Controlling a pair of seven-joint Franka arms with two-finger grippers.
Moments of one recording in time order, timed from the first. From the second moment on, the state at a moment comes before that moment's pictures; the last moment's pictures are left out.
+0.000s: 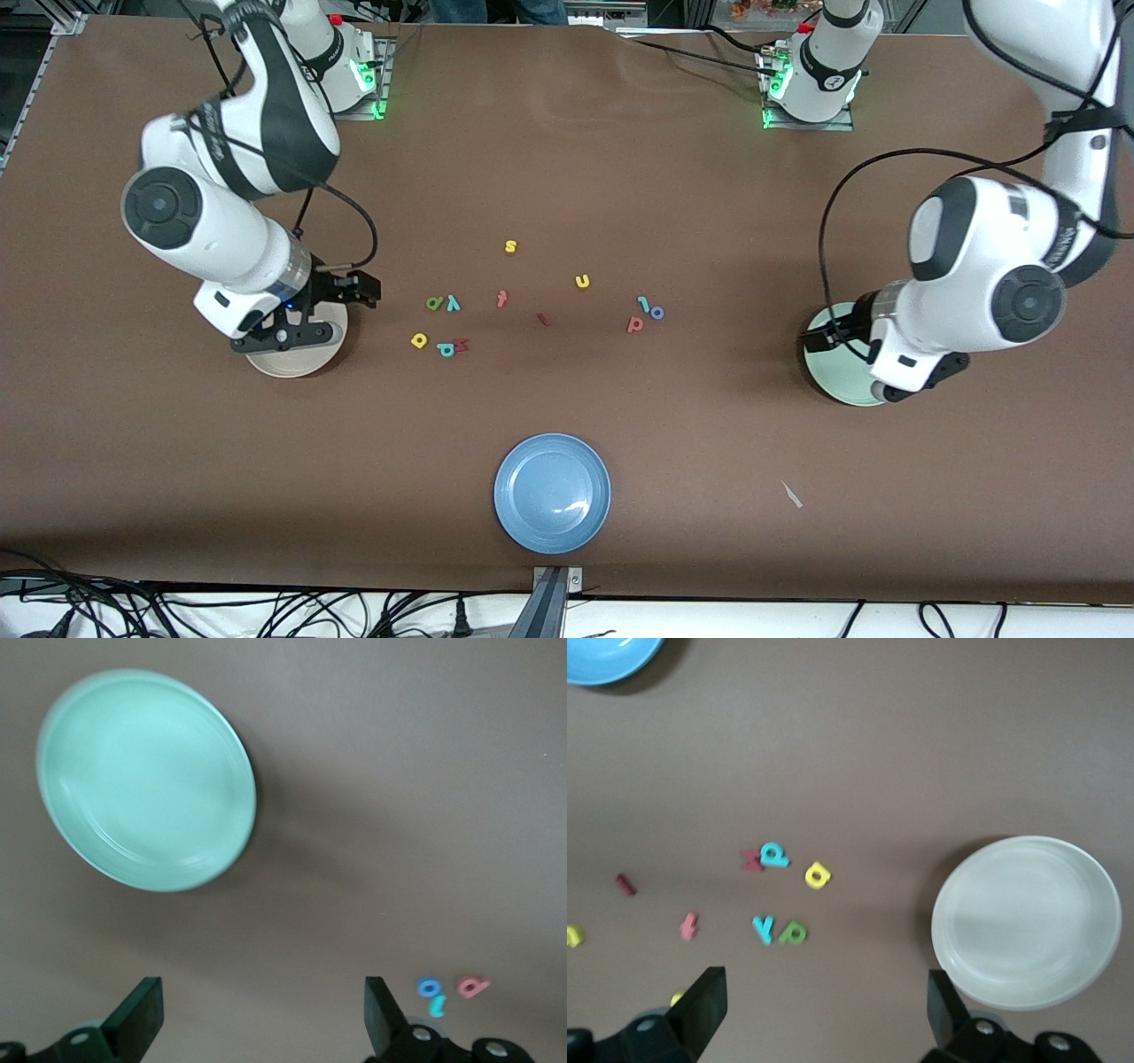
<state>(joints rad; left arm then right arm) -0.13 0.45 -0.05 -1.58 -0.13 1.79 -0.65 0.33 0.33 -0.04 -1.72 0.08 2.02 0.15</state>
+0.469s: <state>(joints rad) -0.25 0.49 -0.06 -1.79 -0.21 2.13 -0.99 0.33 0.38 0.00 -1.99 0.08 2.40 0.15</state>
